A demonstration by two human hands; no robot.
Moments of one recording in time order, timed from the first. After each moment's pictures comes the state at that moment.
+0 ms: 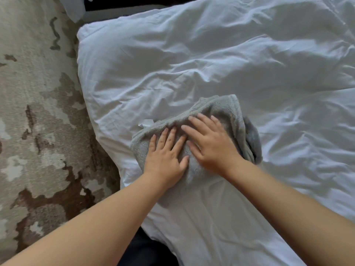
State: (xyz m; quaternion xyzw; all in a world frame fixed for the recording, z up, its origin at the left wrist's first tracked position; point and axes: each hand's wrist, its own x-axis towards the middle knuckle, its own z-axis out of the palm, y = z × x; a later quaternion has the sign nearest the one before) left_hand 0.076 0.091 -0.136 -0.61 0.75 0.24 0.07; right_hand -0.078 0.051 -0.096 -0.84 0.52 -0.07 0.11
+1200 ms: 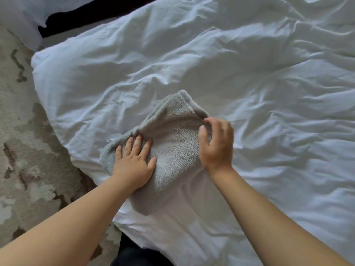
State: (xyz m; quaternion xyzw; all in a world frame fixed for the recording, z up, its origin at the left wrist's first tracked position) left_hand 0.079 0.068 -0.145 -0.60 0.74 0.23 0.19; right_hand -0.132 0.077 -0.099 -0.53 0.78 -0.31 0.07
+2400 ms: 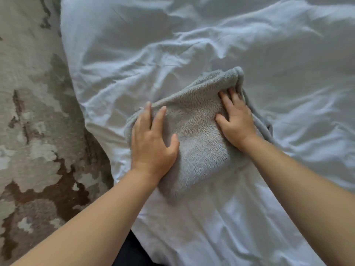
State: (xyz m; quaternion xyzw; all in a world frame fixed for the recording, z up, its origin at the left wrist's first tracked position) left_hand 0.095 0.088 -0.169 -0.73 0.61 0.25 -0.16; right_hand -0.123 0.018 -0.191 -0.69 0.68 -0.06 0.23
